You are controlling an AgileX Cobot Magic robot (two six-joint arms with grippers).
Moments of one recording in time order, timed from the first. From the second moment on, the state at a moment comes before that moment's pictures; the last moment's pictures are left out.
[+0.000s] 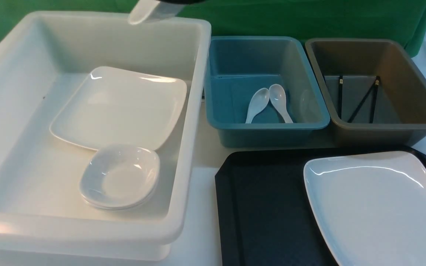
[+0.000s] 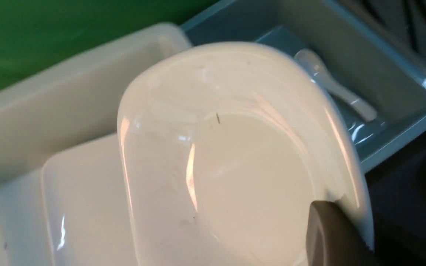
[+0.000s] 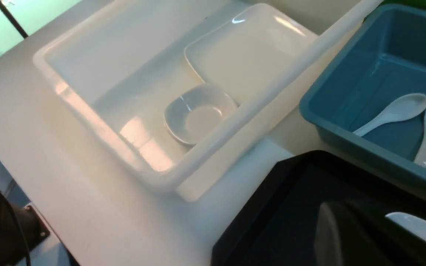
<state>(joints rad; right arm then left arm) 0.11 0.99 -1.36 0.69 1.12 -0.49 -0.53 1.69 -2.02 0.15 1.22 0.03</state>
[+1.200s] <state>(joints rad) 0.46 1.51 -1.61 0.64 1.03 -0.40 -0.44 1.58 -1.14 0.09 0.81 0.04</state>
